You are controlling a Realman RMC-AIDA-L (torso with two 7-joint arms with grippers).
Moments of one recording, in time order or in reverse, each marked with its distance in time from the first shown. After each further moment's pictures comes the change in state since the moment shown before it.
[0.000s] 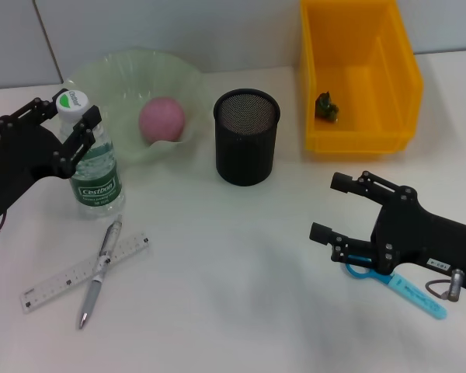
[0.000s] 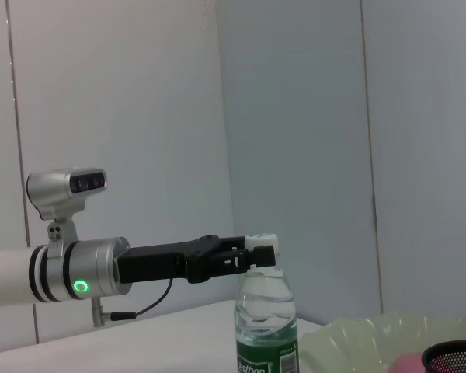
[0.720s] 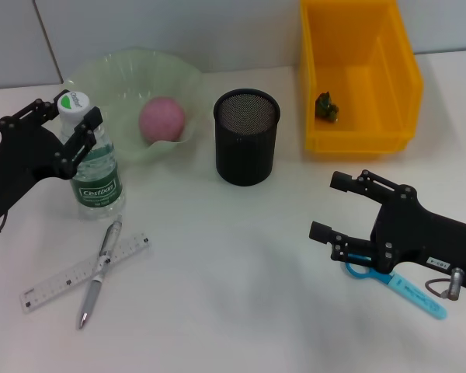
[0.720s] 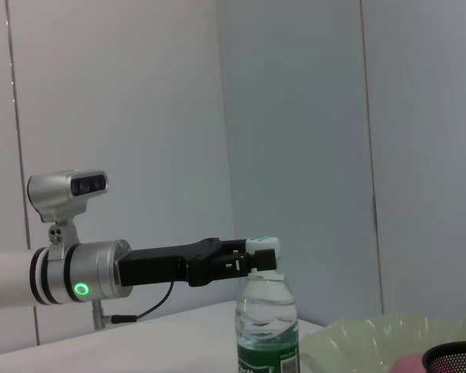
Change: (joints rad) left arm -0.001 0.000 0.002 0.000 0.003 -0.005 0.000; right arm 0.002 0.000 0.000 -0.003 0.000 0.000 0.007
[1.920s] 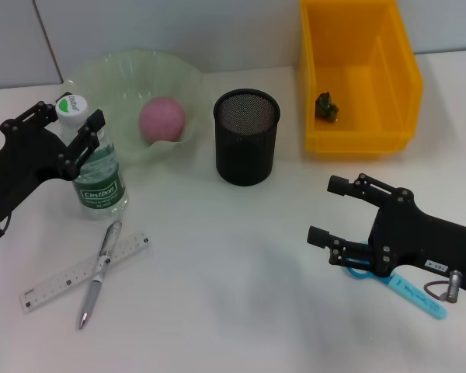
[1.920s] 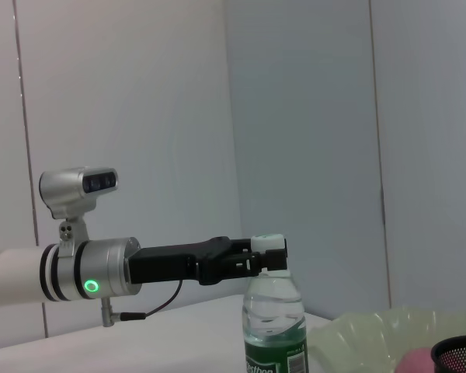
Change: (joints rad) left arm -0.014 -0.005 -0.006 -0.026 -0.004 -0.021 0.011; right arm 0.003 0.000 0.000 -0.002 -0.017 0.000 0.003
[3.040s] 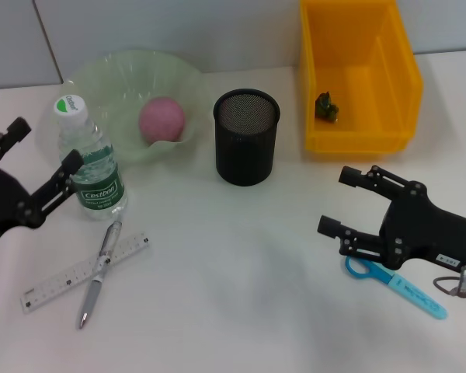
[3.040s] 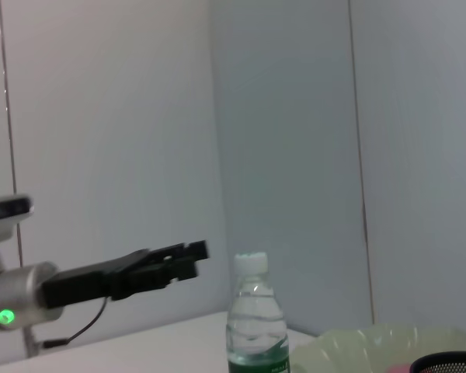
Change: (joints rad) left arm 0.168 -0.002 -0.023 0.003 -0.010 0.264 0.071; right arm -0.013 0.000 0.037 -0.008 0.011 -0.024 0.010
